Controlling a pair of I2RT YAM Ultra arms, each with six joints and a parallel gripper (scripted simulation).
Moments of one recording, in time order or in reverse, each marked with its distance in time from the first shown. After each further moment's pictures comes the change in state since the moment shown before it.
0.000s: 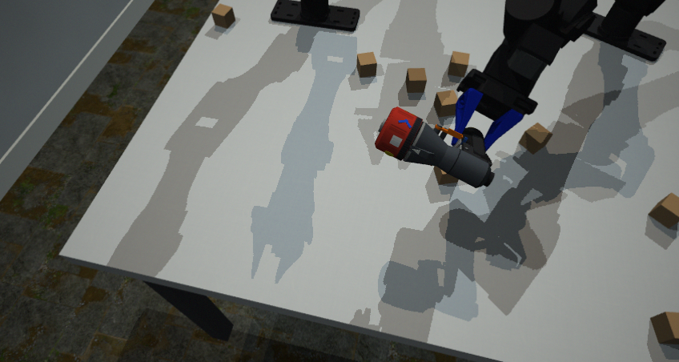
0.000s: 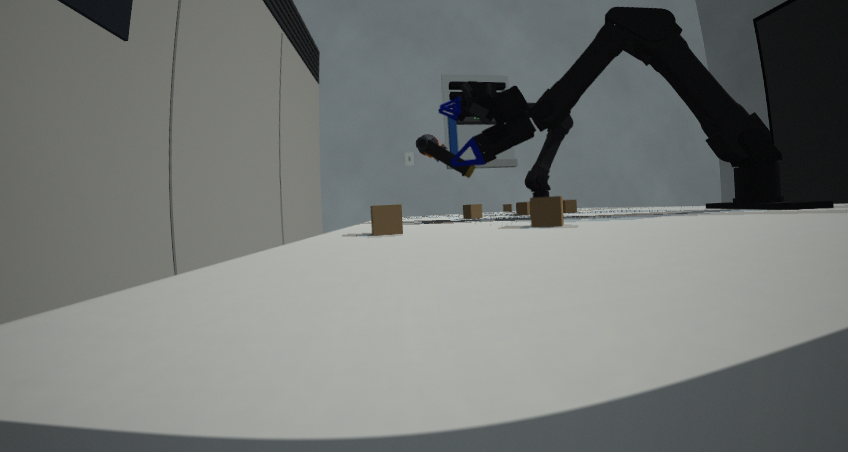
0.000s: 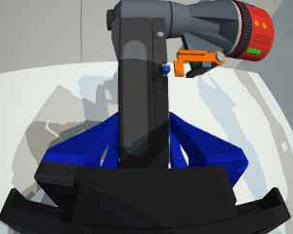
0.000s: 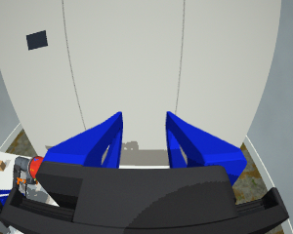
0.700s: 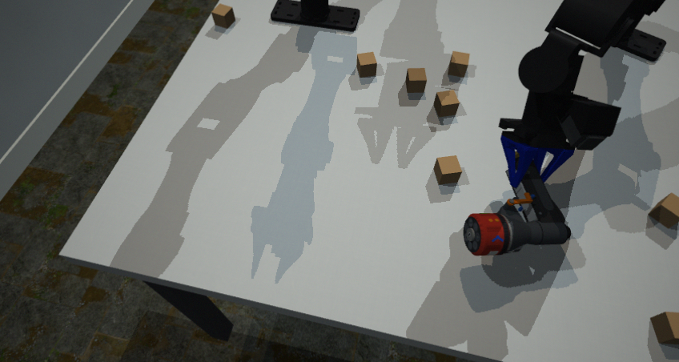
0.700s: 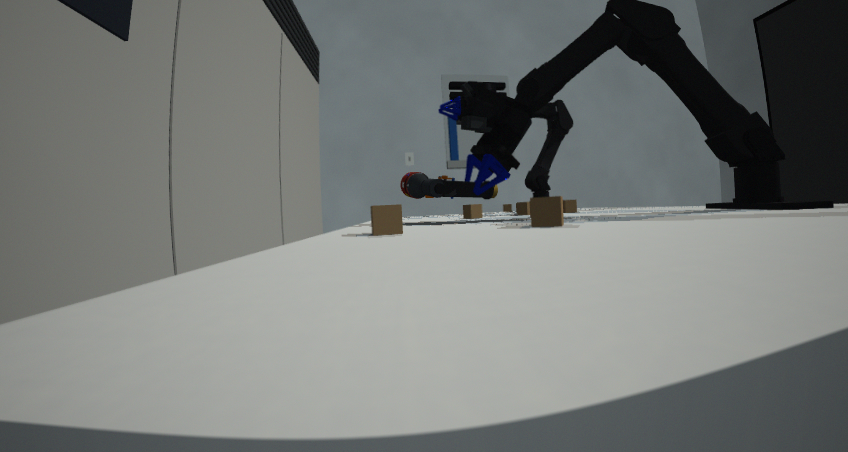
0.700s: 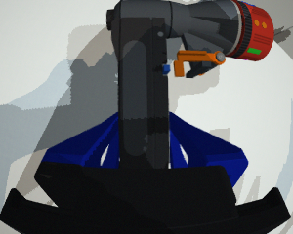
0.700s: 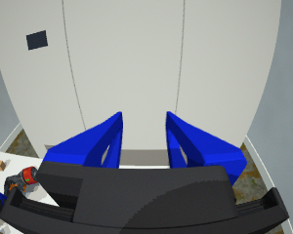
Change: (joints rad) left arm 0.137 0.057 0.222 -0.767 -0.037 -0.435; right arm 0.000 0.000 0.000 0.000 0.000 0.000
